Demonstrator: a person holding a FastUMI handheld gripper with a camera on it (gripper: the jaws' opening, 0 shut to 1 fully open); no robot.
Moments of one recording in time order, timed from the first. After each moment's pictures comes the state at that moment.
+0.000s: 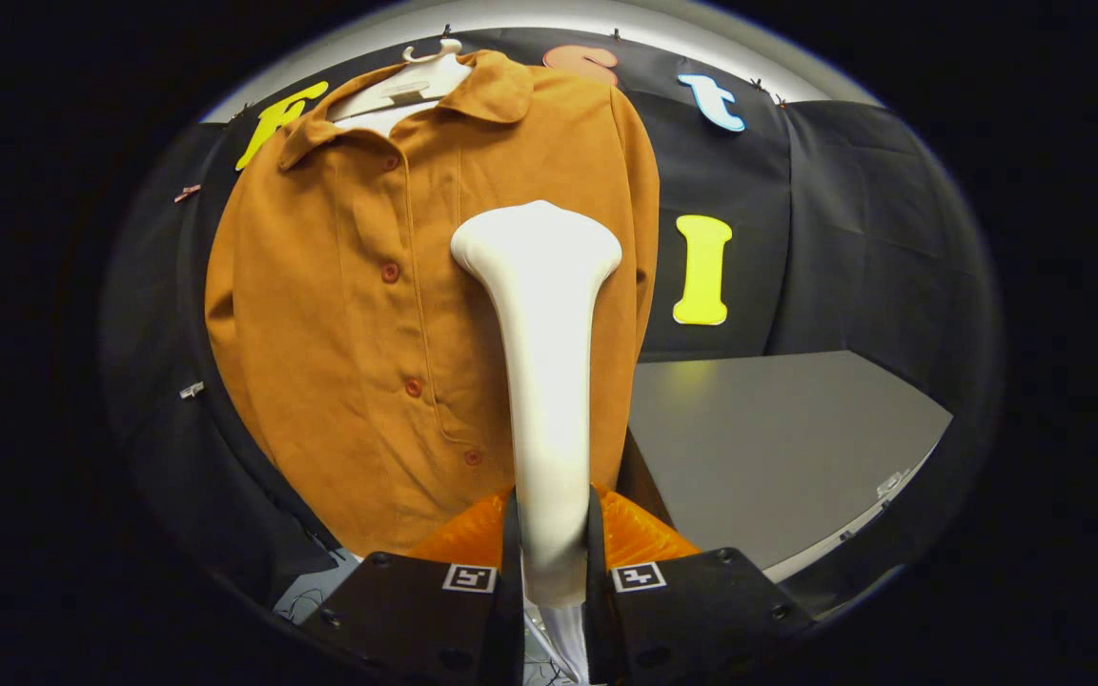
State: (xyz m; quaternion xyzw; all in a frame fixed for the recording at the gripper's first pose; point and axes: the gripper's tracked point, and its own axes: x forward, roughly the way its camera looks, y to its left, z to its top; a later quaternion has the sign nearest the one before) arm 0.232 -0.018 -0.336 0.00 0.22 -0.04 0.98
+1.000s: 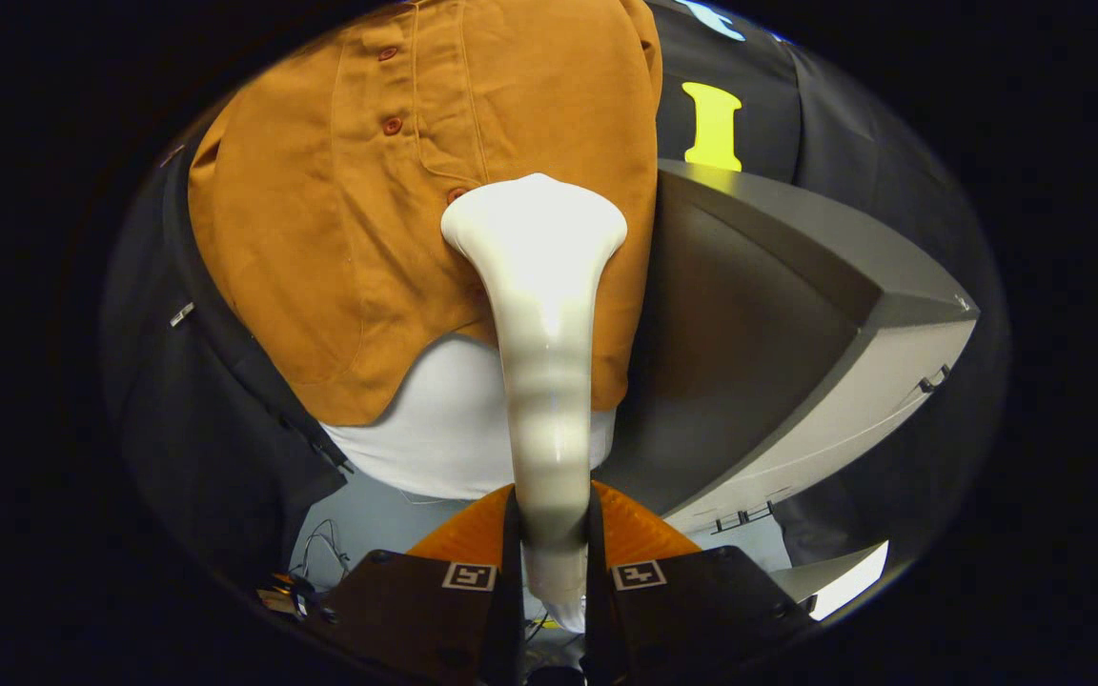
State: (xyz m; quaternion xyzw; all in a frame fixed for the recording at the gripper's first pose) arm 0.149 -0.005 -0.495 0.02 0.40 -0.03 0.92
